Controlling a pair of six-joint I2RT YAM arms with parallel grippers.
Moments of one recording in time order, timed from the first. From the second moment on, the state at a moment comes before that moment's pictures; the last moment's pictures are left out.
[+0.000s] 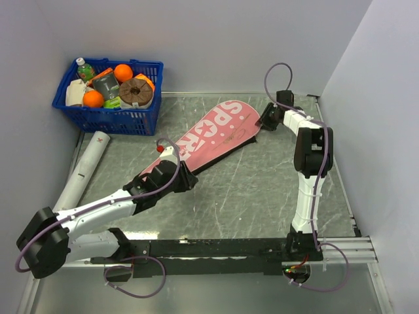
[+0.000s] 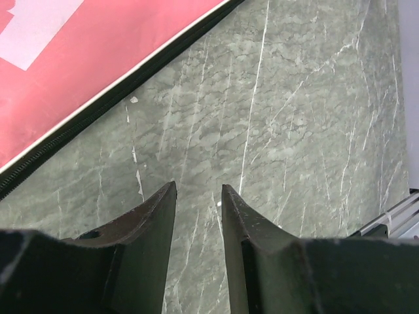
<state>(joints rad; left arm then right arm) -0.83 1.12 0.60 -0.03 -0.18 -0.83 0.01 2.25 1.73 -0.37 -0.22 0.59</state>
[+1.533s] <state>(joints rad) -0.97 1.05 0.54 -0.04 -0.16 -0.82 -0.19 1.33 0.69 -0.32 -0.07 0.52</state>
